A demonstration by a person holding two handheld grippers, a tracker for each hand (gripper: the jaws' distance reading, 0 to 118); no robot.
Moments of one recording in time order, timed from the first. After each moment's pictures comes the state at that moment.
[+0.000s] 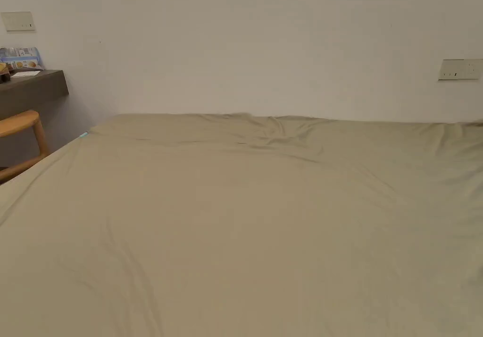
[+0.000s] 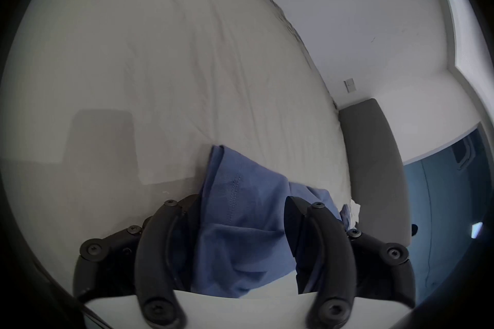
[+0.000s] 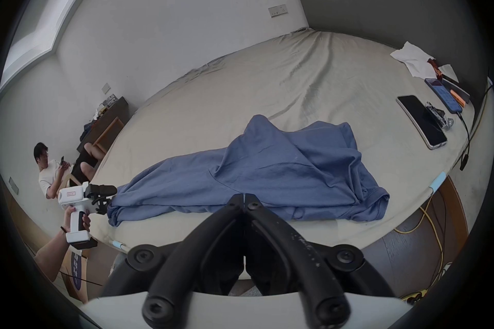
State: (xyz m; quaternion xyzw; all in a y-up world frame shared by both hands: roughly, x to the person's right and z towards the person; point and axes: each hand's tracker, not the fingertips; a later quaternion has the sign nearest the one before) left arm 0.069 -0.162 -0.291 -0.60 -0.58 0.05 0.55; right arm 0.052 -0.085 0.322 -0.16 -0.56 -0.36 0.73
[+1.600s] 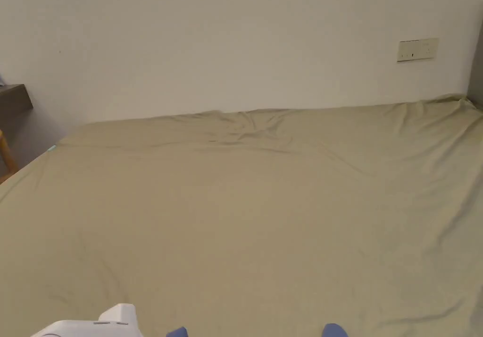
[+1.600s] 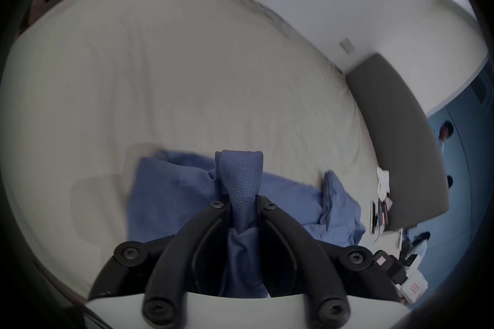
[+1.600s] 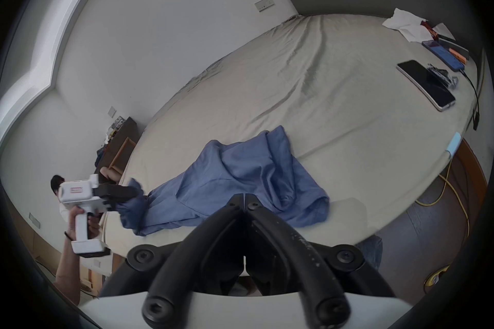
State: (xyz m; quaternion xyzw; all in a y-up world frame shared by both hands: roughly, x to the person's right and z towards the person) left arm 0.134 -0.090 -0.141 -0.54 -0.60 -0.11 0.58; right arm 0.040 -0.099 0.343 -0.09 -0.54 -0.43 0.72
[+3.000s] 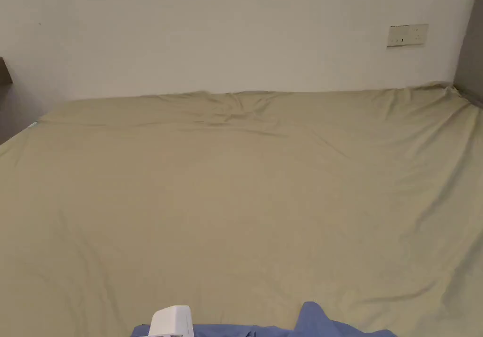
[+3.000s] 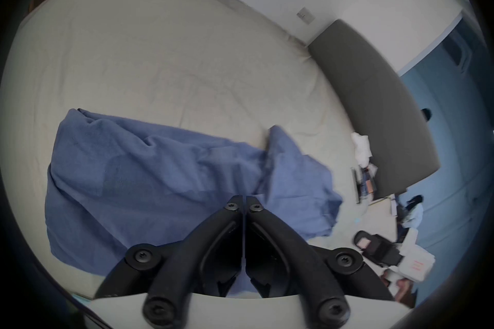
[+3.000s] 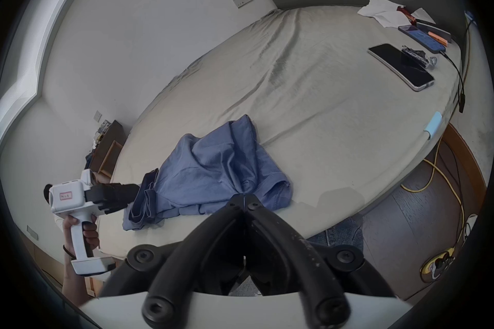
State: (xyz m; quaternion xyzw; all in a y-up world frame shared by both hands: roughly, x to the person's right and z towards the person) left arm 0.108 -0.088 -0.068 -0.50 -0.69 -0.10 0.51; right arm 0.032 -0.109 0.356 -0.11 -0.56 -0.45 0.69
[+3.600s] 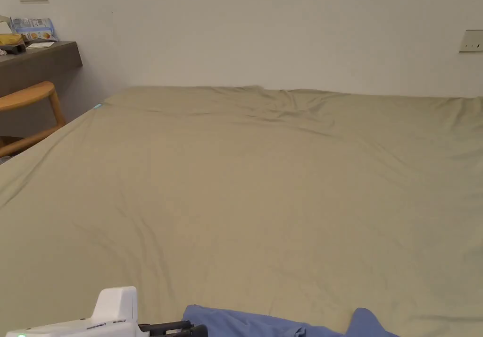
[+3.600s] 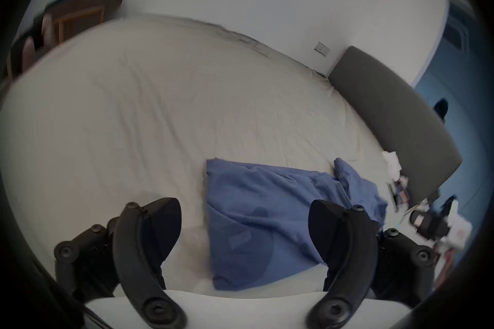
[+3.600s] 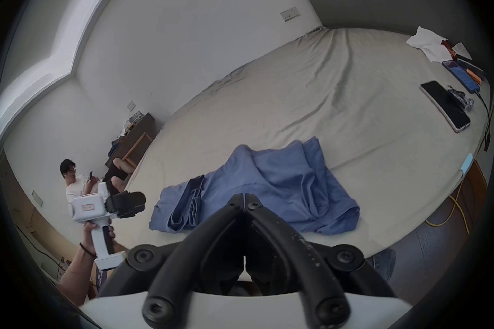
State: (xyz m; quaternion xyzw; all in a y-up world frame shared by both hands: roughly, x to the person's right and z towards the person) left arm 0.064 -0.112 -0.186 -0.43 -0.66 -0.09 0.61; right arm 0.041 -0.085 0.310 -0.09 -0.50 -0.39 0.77
